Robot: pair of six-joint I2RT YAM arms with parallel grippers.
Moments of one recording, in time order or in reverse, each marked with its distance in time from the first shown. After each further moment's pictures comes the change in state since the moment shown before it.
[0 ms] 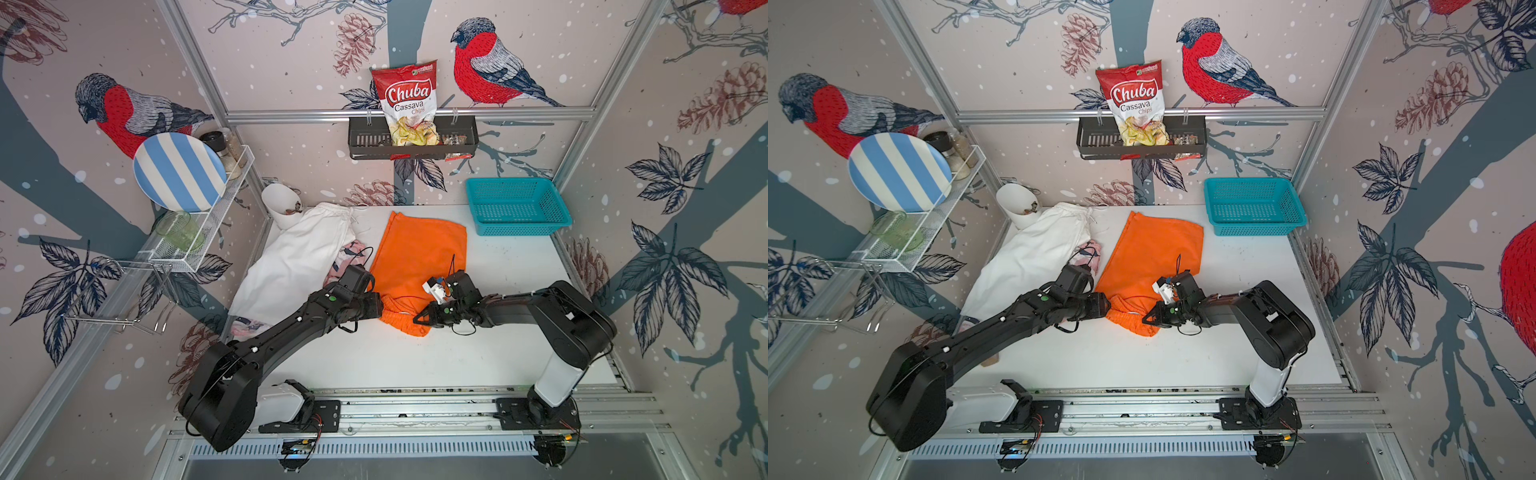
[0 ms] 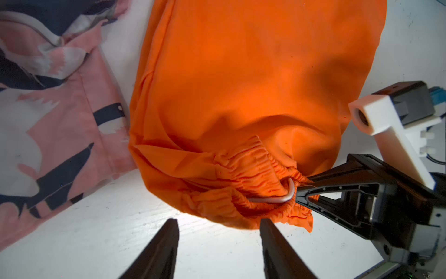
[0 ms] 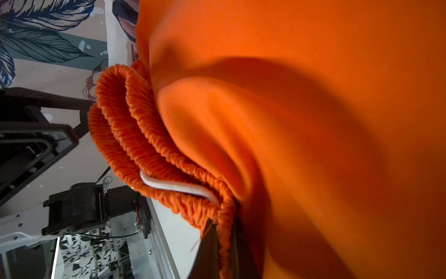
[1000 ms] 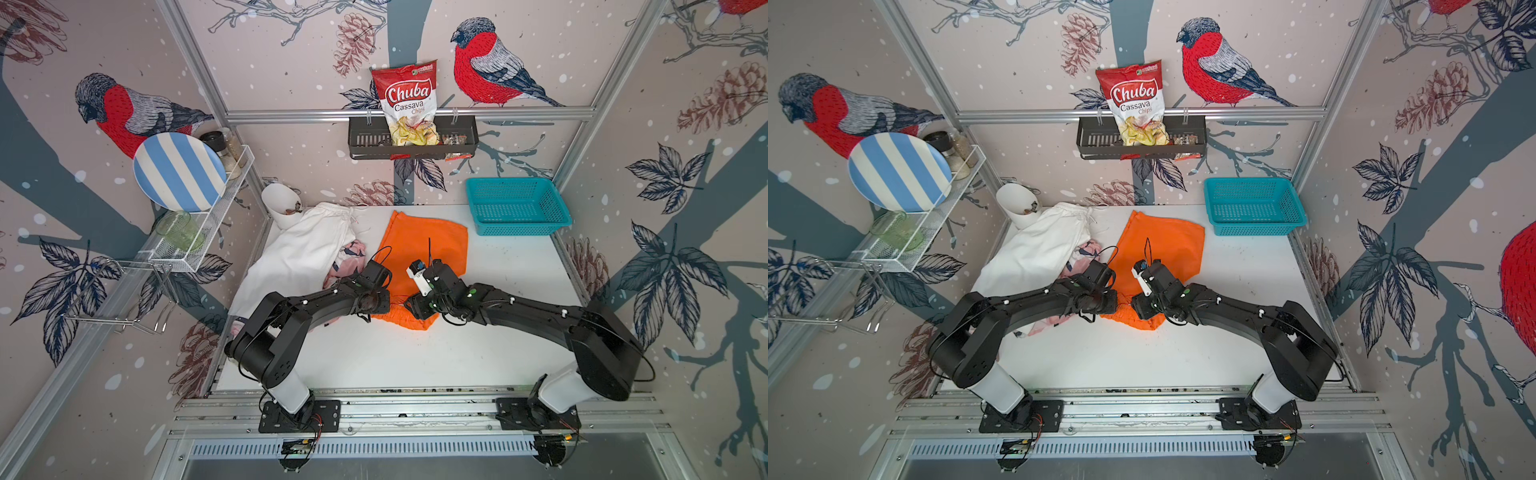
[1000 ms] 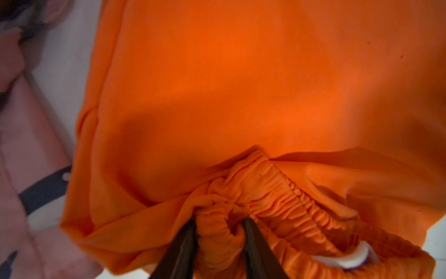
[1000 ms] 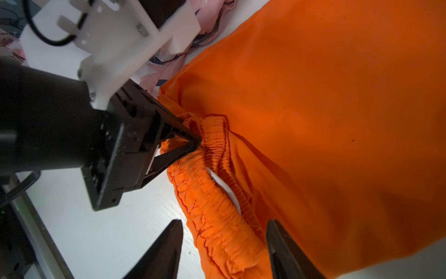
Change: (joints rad) left arm -0.013 0.340 0.116 0.103 -0.088 0.077; right arm 0.229 -0.161 0.296 -0.449 0.636 -0.430
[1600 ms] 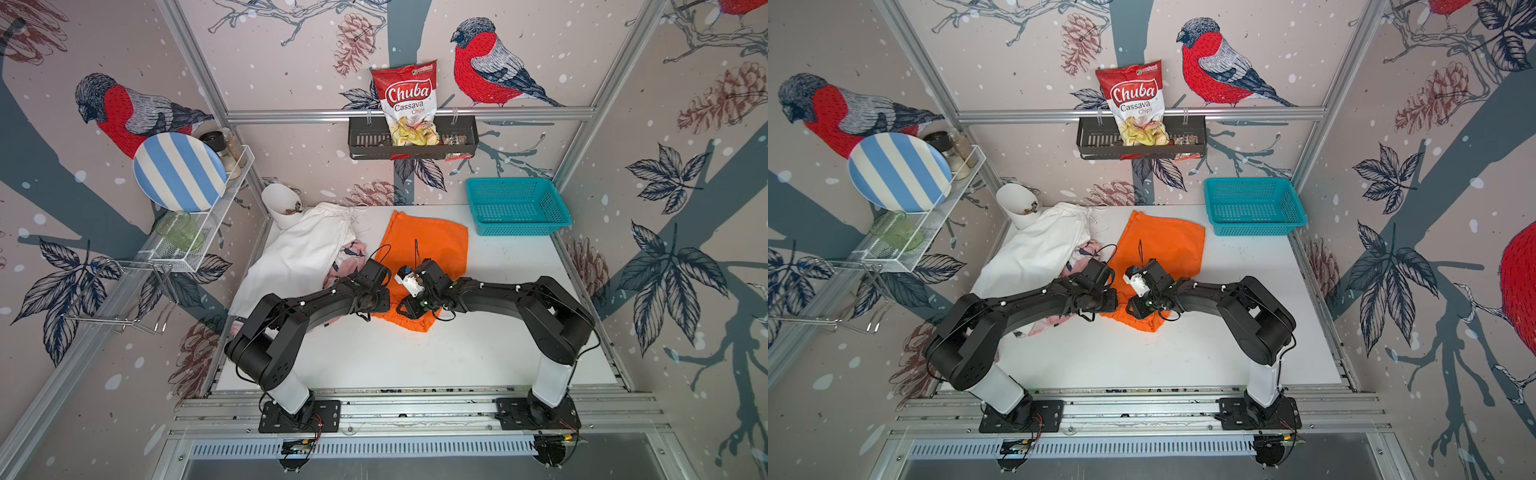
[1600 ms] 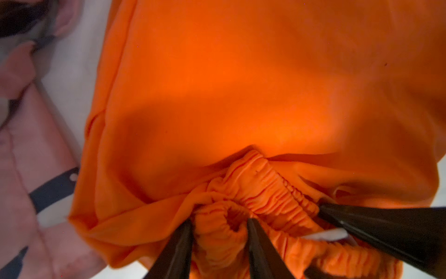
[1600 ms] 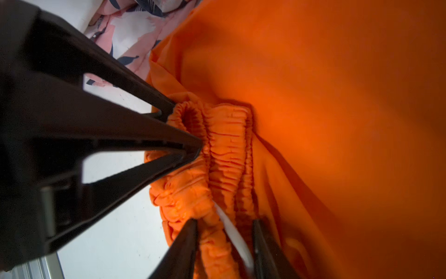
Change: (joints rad) left arm 0.007 -0.023 0.013 -0.015 0.006 0.000; right arm -0.073 0.242 0.038 0.116 -0.281 -0.048
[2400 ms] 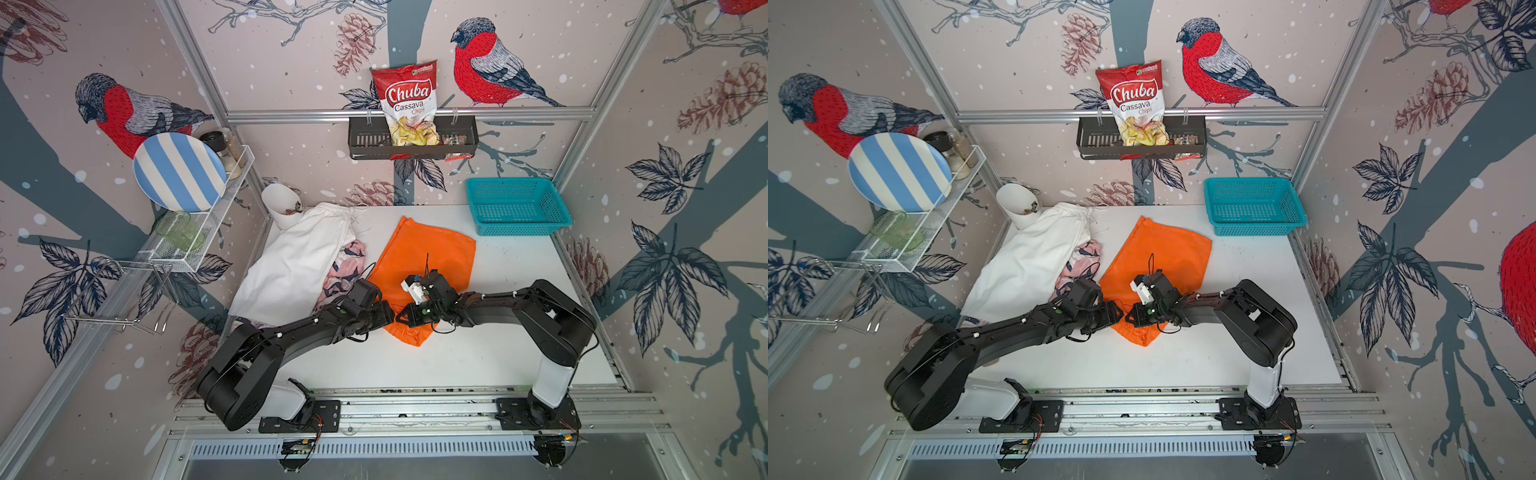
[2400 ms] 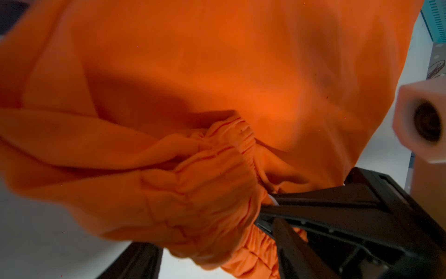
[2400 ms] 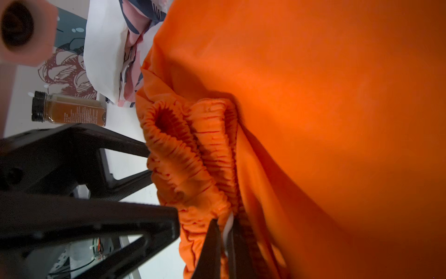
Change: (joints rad) left arm -0.052 -0.203 -0.301 0.235 0.109 -0.370; right arm 0.021 -0.021 -0.178 0.281 -0.130 0.394
